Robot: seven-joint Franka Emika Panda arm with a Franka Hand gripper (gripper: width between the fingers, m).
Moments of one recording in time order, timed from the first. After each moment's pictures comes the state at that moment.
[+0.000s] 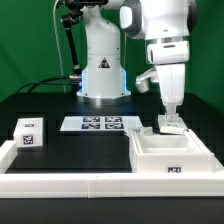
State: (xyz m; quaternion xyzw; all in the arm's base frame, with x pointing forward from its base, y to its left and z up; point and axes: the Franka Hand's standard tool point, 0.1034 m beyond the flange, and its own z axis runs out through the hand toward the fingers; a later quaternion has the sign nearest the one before) arm 0.459 0.121 0.057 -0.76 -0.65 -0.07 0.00
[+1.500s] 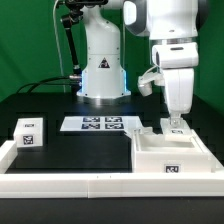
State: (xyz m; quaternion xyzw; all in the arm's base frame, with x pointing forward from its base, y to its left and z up) arm 0.508 0.115 0.059 -0.75 -0.66 -0.04 0.01
